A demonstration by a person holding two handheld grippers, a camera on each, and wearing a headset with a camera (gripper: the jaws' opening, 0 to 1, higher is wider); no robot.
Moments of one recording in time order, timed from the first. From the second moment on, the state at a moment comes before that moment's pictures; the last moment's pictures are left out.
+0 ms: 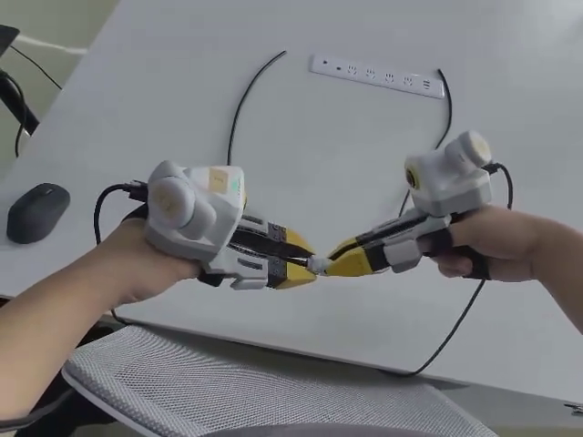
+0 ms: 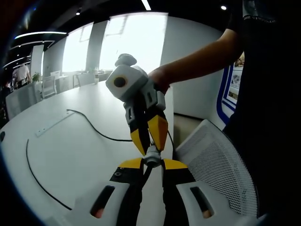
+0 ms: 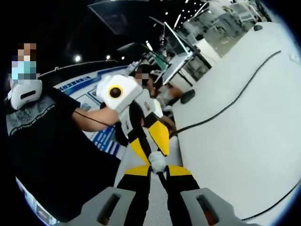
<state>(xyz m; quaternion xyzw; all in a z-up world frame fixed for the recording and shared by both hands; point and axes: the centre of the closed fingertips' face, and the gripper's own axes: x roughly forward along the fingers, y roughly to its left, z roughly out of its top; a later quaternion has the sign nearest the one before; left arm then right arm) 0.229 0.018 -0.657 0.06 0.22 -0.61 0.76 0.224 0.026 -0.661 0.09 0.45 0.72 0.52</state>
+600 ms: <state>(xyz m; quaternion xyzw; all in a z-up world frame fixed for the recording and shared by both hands) 0.229 0.021 -0.659 0.02 0.24 -0.61 0.76 0.223 0.027 -0.660 -0.10 0.31 0.71 0.62</state>
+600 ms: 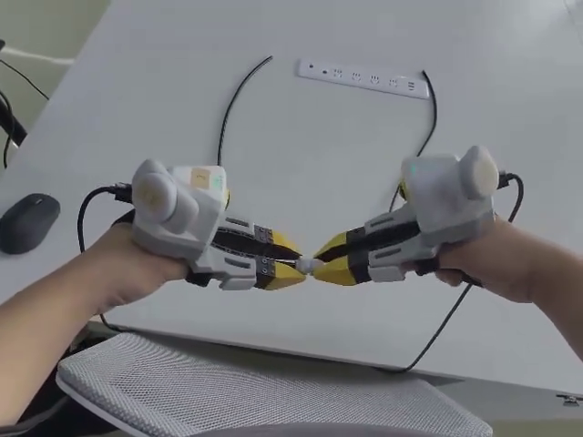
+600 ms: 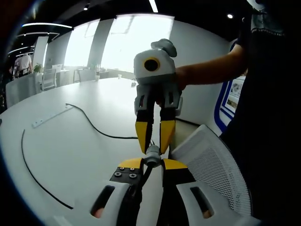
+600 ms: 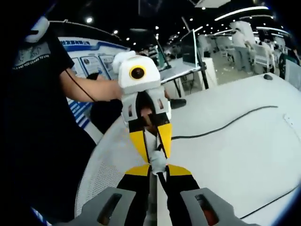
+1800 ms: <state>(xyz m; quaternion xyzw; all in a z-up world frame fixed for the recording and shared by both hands) 0.217 0.019 -0.658 0.04 0.22 -0.64 0.74 0.223 0.021 -0.651 -0.02 0.37 0.69 0.62</state>
